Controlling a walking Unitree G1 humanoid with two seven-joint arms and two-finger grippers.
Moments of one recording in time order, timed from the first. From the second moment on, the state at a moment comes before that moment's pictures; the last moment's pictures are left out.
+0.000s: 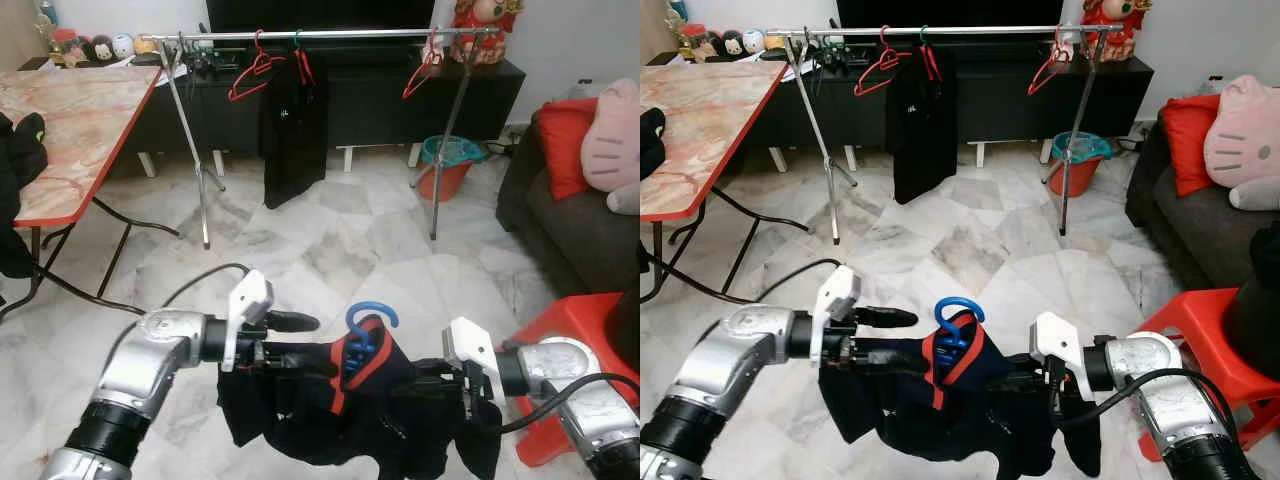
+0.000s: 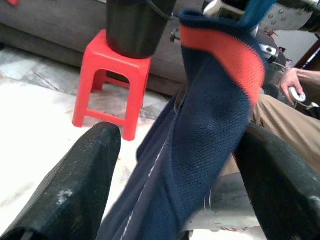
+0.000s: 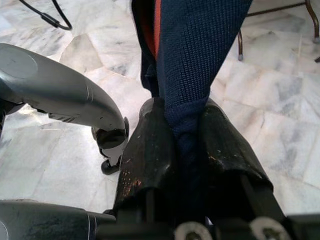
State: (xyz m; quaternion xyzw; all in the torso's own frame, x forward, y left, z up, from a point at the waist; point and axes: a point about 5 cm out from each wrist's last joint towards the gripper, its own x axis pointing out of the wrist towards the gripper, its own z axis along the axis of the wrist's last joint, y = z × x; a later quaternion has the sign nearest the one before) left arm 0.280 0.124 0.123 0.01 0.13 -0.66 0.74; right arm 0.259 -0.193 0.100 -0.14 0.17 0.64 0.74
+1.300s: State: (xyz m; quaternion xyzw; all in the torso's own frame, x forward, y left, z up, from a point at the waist) left arm 0.278 0.125 0.106 0.04 0.17 -0.66 0.73; right arm 0.258 -0.184 0.095 -0.15 0.19 0.64 0.73
